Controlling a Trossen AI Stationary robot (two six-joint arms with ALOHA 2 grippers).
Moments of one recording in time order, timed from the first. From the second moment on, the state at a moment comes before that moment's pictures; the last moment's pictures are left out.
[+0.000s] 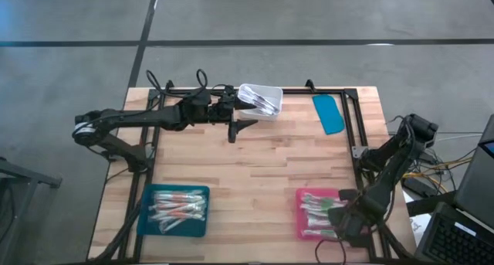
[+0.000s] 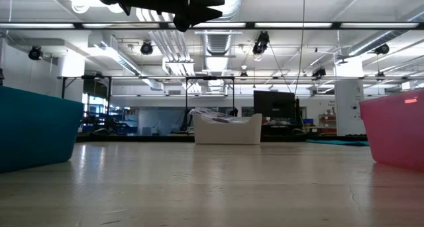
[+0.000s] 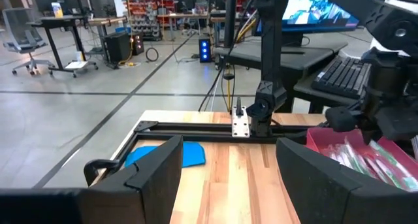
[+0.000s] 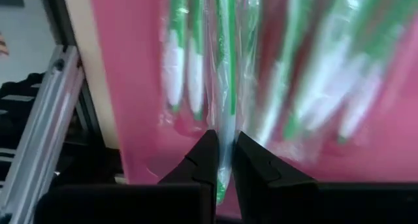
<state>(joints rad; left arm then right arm) 0.25 1.36 1.01 0.31 0.16 0.05 0.94 1.46 0.97 -0.99 -0.24 0.97</state>
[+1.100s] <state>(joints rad) 0.25 1.36 1.01 0.24 0.16 0.02 0.95 1.44 0.91 -0.86 -0.25 1.06</state>
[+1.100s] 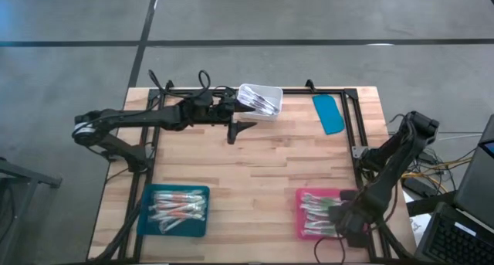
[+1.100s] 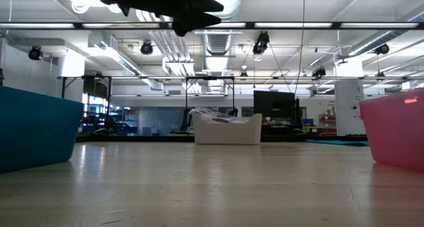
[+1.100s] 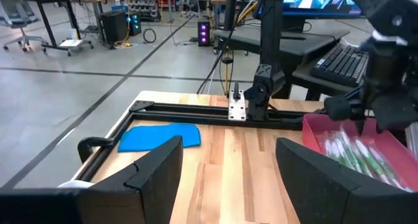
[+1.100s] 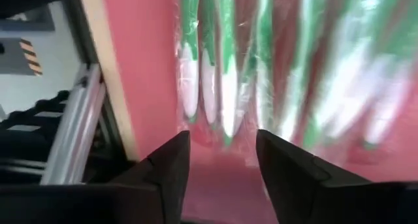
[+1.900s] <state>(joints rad) 0.12 1.34 1.01 0.18 0.18 0.11 0.48 1.08 0.95 -0.75 0.63 0.17</state>
